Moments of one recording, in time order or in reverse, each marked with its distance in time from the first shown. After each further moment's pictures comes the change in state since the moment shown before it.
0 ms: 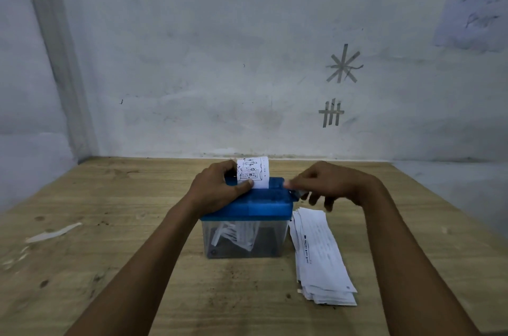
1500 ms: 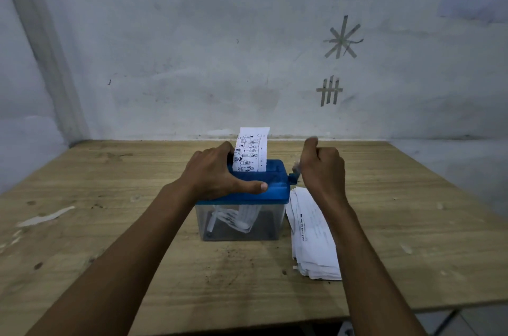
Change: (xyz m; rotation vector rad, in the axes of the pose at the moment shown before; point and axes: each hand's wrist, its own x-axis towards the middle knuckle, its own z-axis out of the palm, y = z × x) left_hand -0.005 0.013 0.003 0.339 -0.086 -0.004; right_hand -0.011 -0.013 0.063 0.315 0.843 0.035
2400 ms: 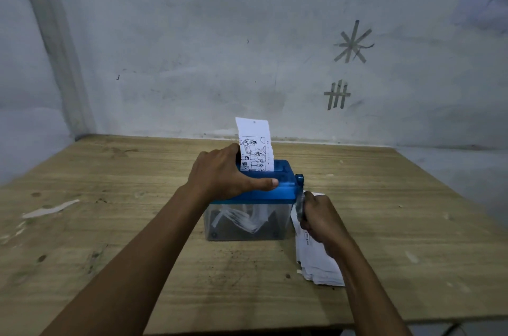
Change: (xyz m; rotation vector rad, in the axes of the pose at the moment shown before) left_hand 0.002 0.001 0.006 0.050 0.054 -0.028; right_hand -0.025 0.064 0.017 0.104 -0.422 0.358
